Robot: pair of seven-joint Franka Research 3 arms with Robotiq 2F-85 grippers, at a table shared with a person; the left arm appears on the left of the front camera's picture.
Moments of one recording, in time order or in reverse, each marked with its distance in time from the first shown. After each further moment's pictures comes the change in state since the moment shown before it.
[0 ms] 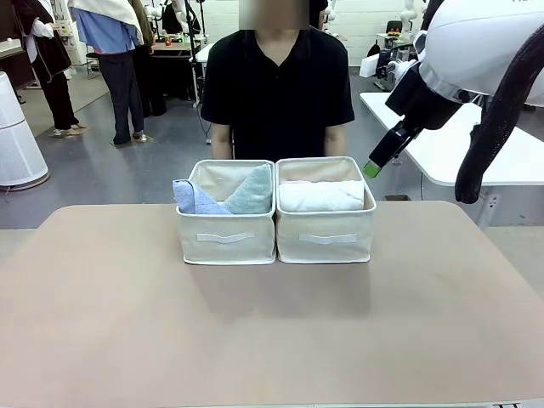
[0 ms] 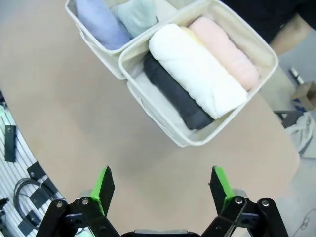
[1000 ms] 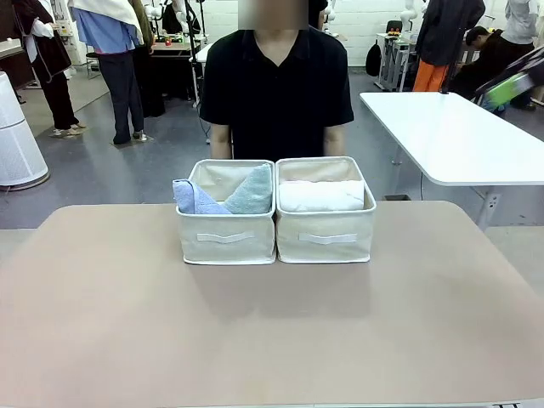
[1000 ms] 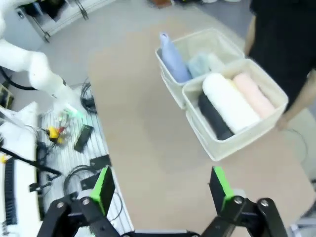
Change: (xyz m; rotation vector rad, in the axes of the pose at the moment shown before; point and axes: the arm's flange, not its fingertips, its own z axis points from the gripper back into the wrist) left arm 0.000 0.000 0.000 0.001 0.000 0.001; right arm -0.117 -0.108 0.165 0.421 -0.392 0.087
